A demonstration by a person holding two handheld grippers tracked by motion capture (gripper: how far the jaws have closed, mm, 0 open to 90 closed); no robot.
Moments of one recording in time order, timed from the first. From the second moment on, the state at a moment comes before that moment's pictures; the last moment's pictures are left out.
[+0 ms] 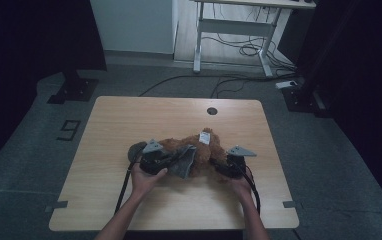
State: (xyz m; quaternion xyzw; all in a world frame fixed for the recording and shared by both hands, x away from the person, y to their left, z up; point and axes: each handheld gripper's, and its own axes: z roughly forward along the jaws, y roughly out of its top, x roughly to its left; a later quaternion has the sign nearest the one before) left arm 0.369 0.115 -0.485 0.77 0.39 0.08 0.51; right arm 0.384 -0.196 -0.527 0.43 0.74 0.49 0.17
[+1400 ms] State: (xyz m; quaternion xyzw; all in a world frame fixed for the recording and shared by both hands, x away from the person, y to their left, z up) left arm 0.352 0.163 -0.464 0.75 0.44 0.19 0.47; right arm 0.358 -0.203 -0.529 0.39 0.76 0.49 0.16
